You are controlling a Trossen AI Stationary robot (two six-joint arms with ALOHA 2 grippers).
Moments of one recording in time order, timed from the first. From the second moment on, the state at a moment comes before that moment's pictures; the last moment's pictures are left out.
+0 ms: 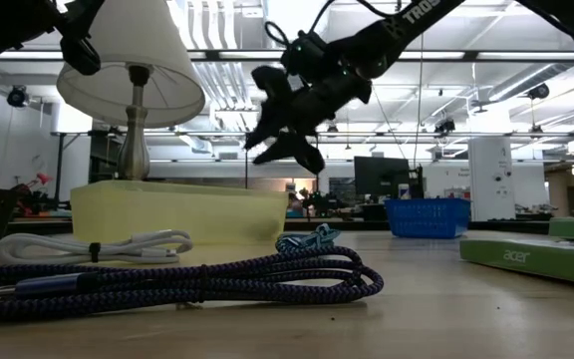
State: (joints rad) left arm -0.03 0.20 0.06 0.78 -0.16 -0.41; right arm -0.33 1.97 1.43 -0.17 -0.41 0.58
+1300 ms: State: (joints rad) left arm -0.03 0.20 0.05 0.78 -0.16 -0.41; right arm -0.05 1.97 1.38 -0.62 -0.31 -0.95
